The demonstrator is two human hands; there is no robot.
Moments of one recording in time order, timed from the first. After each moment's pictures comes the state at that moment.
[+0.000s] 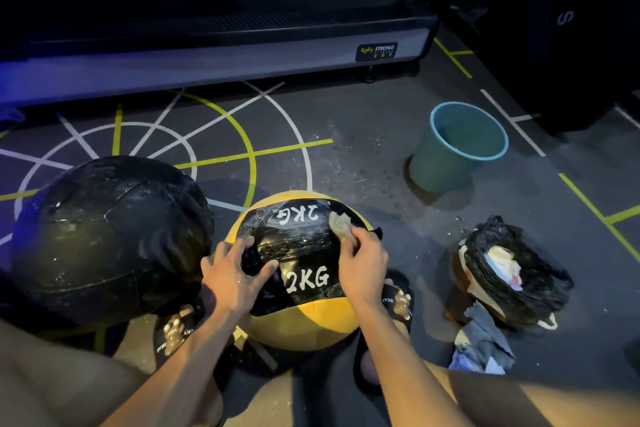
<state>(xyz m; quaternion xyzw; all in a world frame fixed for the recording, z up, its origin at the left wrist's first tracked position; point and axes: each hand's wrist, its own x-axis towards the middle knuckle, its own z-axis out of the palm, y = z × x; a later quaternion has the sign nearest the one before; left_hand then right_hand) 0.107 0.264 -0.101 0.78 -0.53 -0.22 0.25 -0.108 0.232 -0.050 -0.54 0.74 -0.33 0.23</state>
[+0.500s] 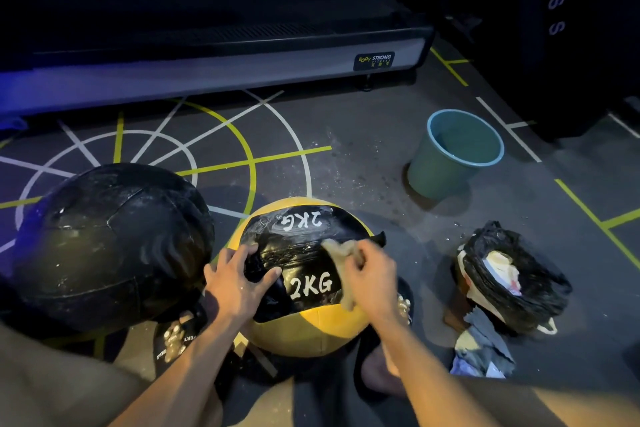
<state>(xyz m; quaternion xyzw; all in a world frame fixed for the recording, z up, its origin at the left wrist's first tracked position) 0.107 0.266 -0.106 0.77 -0.54 -0.23 0.24 -0.134 0.242 -0.055 -0.60 0.71 -0.29 0.24</state>
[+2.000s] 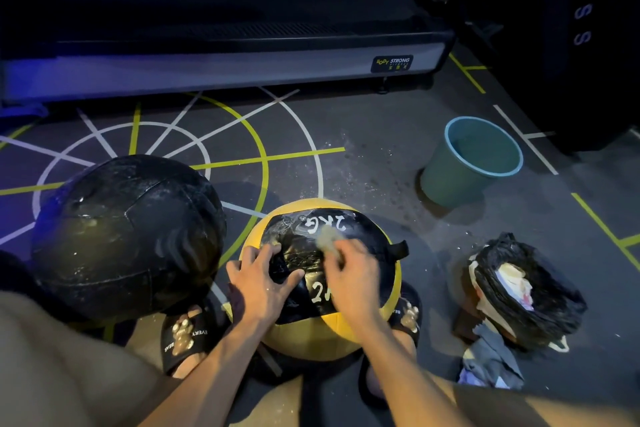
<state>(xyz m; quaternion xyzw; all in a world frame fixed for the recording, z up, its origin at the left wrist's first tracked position) 0.086 0.267 -0.105 0.77 -0.54 -0.21 0.26 -0.085 0.240 -0.051 -0.68 0.65 -0.27 0.21</state>
